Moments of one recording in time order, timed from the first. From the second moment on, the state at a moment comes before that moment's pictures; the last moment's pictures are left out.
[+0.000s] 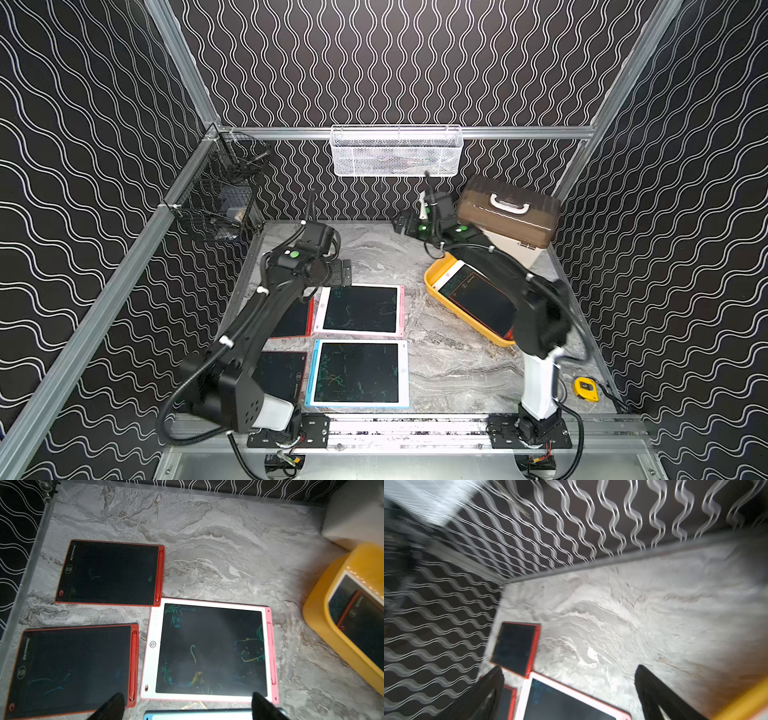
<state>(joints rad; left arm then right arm) -0.22 1.49 1.41 -0.97 -0.09 -0.31 0.53 1.92 1.80 -0.38 -0.04 0.59</state>
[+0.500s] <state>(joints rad) -0.16 1.99 1.66 -0.86 -0.27 -0.15 0.47 1.52 1.40 -0.45 -0.01 0.44</state>
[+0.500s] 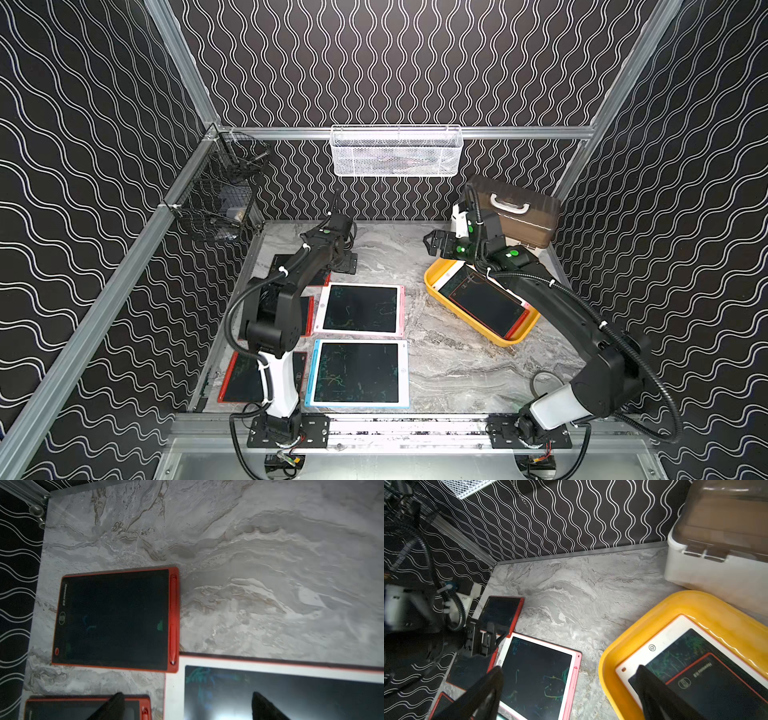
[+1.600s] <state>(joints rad) 0.02 2.23 1.73 -0.73 -0.24 -0.08 0.40 1.79 1.60 -0.50 -0.03 0.42</state>
